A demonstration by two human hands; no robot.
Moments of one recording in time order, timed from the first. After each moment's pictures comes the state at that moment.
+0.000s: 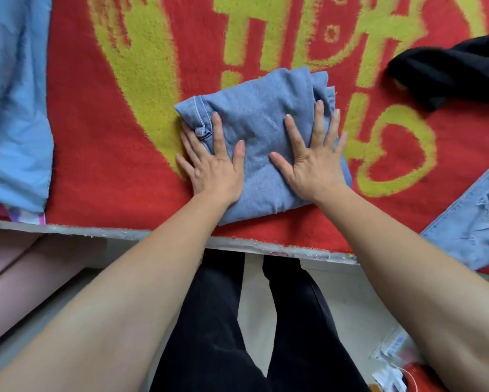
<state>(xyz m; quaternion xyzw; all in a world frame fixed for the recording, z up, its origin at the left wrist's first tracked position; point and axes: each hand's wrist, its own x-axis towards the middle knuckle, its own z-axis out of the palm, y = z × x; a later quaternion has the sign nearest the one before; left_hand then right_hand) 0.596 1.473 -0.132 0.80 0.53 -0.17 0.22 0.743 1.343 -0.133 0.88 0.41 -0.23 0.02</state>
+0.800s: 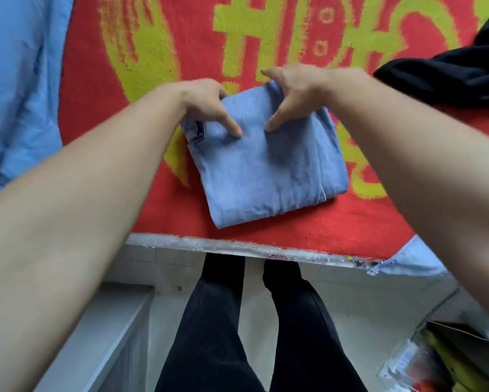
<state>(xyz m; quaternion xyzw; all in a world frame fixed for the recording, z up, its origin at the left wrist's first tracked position) 0.674 1.610 -0.063 0.80 0.30 -0.39 0.35 0.832 1.479 -0.058 0.74 0.49 -0.44 0.11</state>
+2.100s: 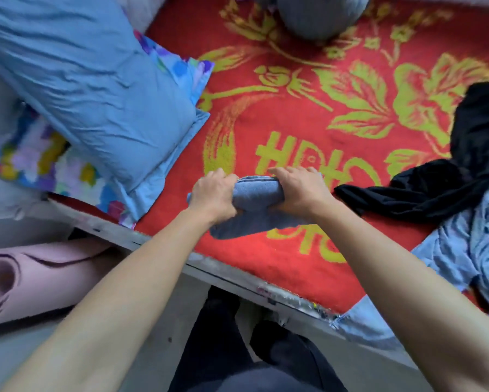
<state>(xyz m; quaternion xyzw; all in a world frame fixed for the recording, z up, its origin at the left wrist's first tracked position) 0.565 1.483 0.187 0.90 0.40 -0.12 0.10 0.753 1.384 0.185 0.76 0.62 -0.19 0.01</state>
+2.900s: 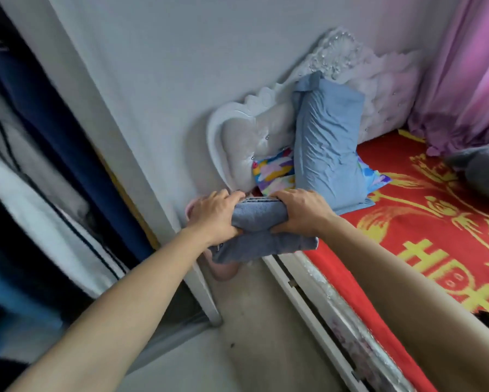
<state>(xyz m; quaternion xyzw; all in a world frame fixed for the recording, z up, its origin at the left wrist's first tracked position) 0.117 1.223 0.420 0.75 0.66 0.06 -0.01 0.340 1.284 0.412 0.46 0.88 -0.04 -0.09</state>
